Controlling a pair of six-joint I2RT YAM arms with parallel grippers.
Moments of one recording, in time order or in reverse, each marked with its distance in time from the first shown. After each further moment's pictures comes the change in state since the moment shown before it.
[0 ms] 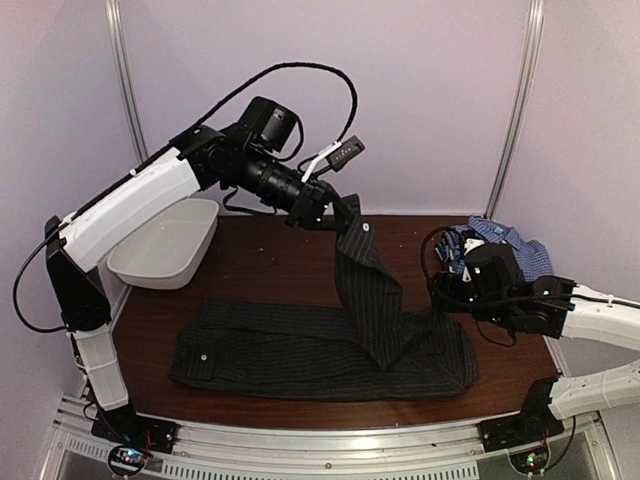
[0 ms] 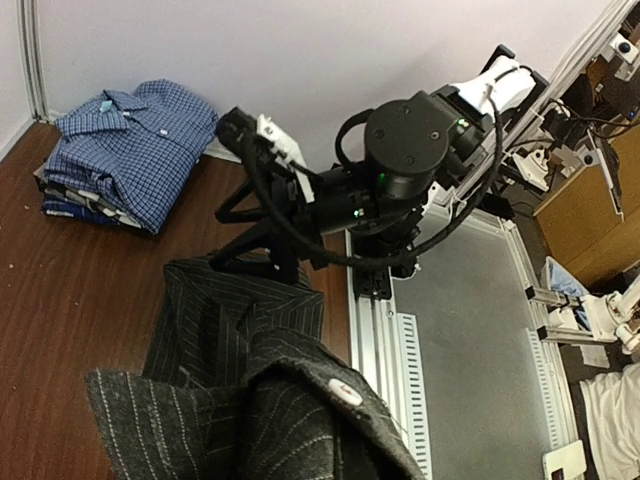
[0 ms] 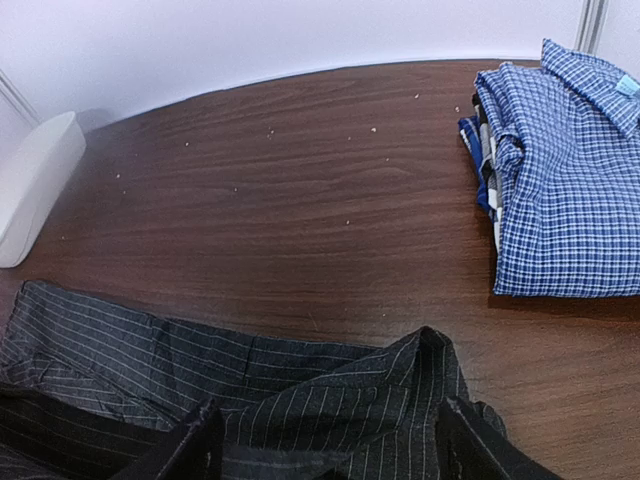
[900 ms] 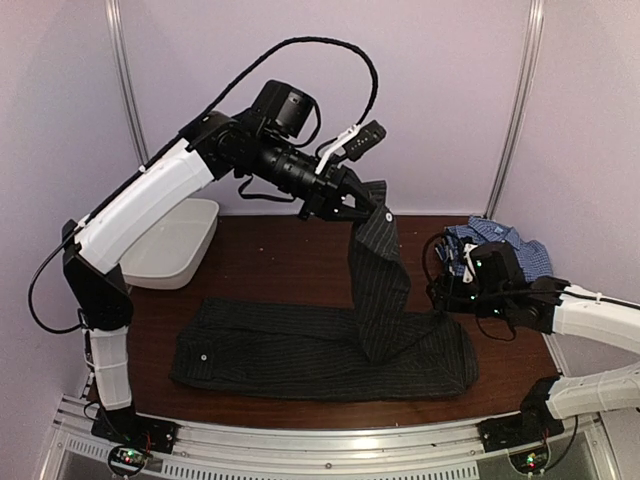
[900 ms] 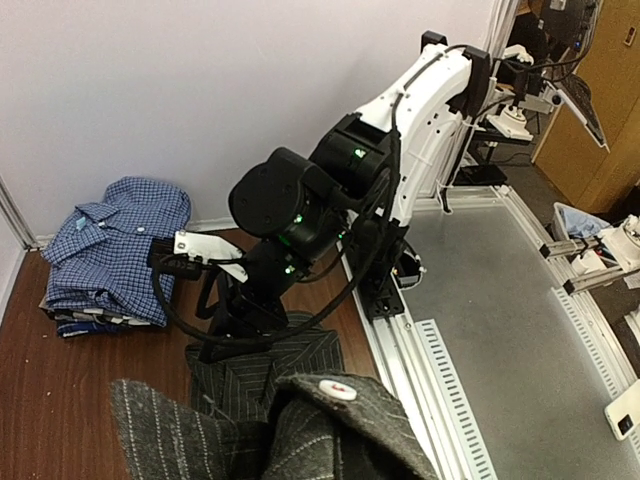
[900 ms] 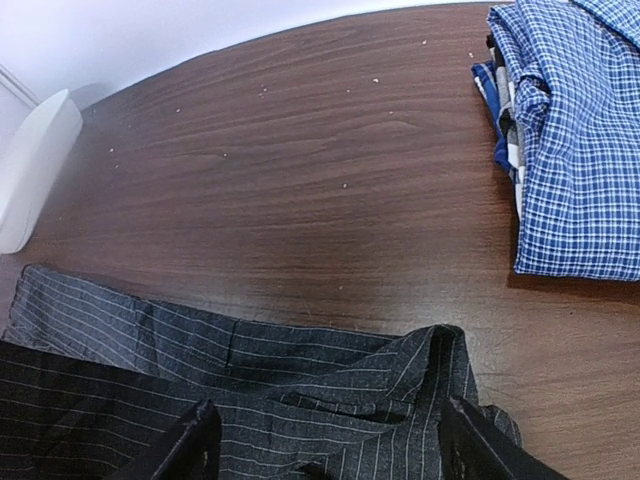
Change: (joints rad) left arm -0.055 0.120 0.285 -0.095 0.037 0.275; right arm -0.196 0.056 -0.075 0.103 -0.264 -0.042
